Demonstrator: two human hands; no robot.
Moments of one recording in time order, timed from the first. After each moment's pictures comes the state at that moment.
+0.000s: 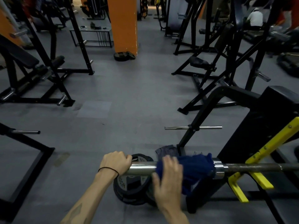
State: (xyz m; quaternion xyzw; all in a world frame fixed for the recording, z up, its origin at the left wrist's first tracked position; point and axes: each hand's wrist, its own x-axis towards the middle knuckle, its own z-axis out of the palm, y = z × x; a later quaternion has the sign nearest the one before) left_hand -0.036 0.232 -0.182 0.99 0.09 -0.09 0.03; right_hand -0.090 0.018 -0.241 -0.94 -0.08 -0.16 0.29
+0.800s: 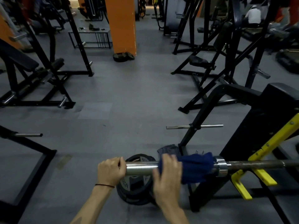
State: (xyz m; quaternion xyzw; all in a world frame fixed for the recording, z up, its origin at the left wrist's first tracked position) left_hand -0.068 0.255 -0.219 0.96 0.05 0.25 0.15; right_hand -0.090 0.044 -0.234 -0.93 -0.03 -0.19 0.30
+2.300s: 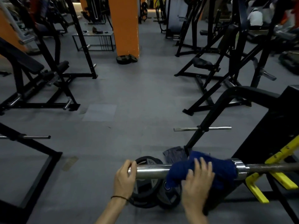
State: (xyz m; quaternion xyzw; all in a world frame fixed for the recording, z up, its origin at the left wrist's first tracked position) left_hand -0.092 0.267 -0.229 0.88 0.13 0.14 0.45; right_hand -0.085 0.028 -0.242 -0.92 0.10 -0.23 0.29
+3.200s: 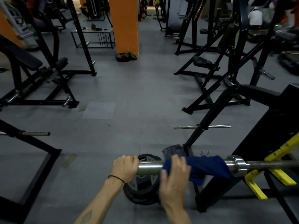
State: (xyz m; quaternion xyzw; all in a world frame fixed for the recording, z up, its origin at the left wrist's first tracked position) left_hand -0.065 0.287 -0.207 0.98 0.04 0.01 0.21; right_hand -0.104 0.096 -0.240 -0.93 0.01 -0.21 0.31
